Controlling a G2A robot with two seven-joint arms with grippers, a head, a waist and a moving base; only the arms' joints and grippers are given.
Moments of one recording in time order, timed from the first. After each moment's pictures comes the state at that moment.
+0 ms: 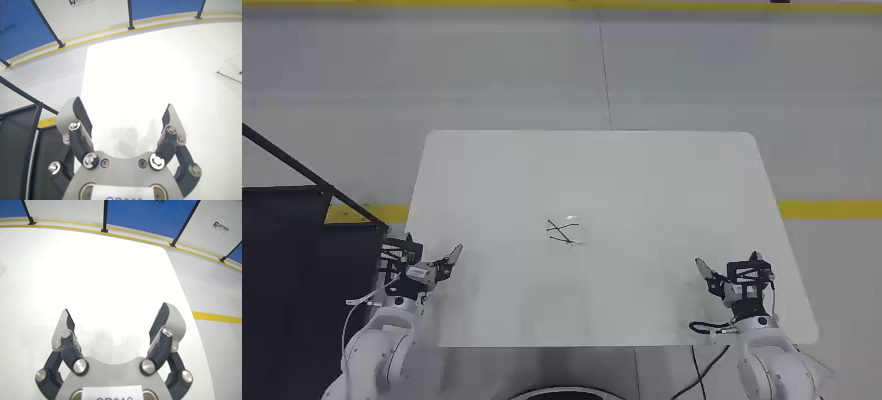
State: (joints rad) left arm 1.73 -1.15 -1.60 -1.80 1.33 0.00 0.00; right arm -1.73 -1.15 1.60 -1.80 -1.33 0.00 0.00
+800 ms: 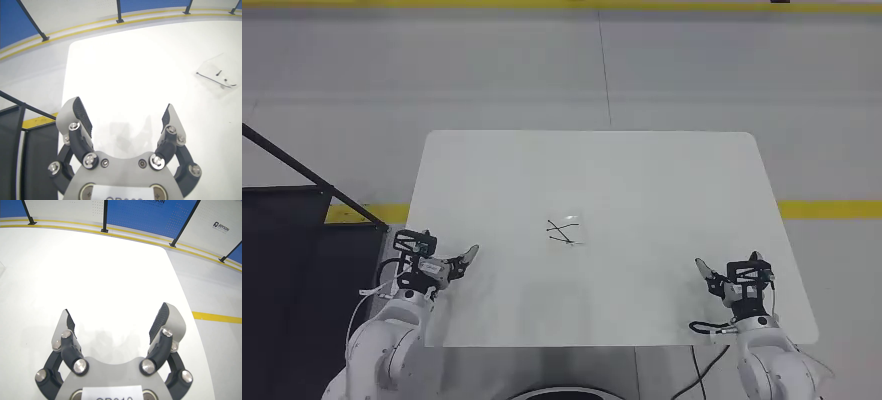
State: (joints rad) left arm 1.70 -1.15 -1.58 -1.89 1.22 -0.09 -0.22; right arm -1.73 -1.15 1.60 -1.80 -1.33 0.00 0.00
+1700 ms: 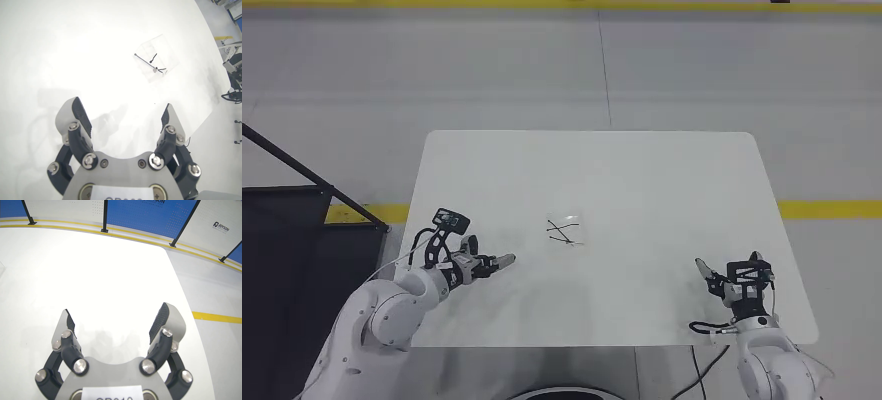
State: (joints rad) left arm 1.51 -1.15 -1.55 -1.90 0.76 -0.22 -0.80; right arm -1.73 -1.15 1.60 -1.80 -1.33 0.00 0.00
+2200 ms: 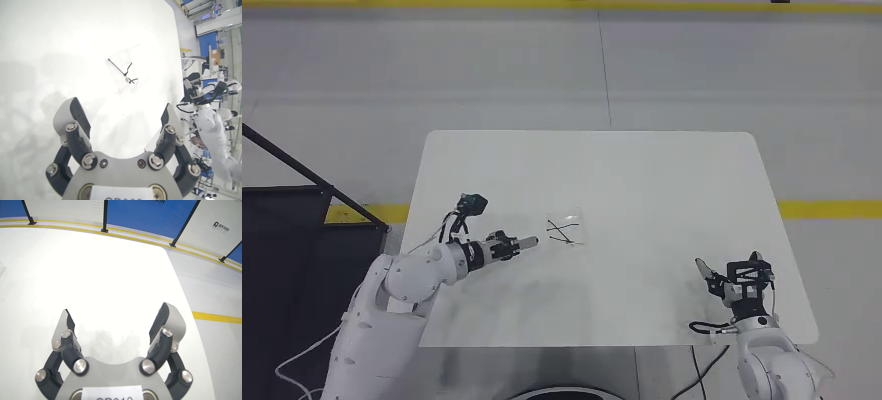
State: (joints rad) left arm 1.26 -1.17 -1.42 -1.69 0.36 -0.03 -0.96; right arm -1.73 -1.15 1.60 -1.80 -1.33 0.00 0.00
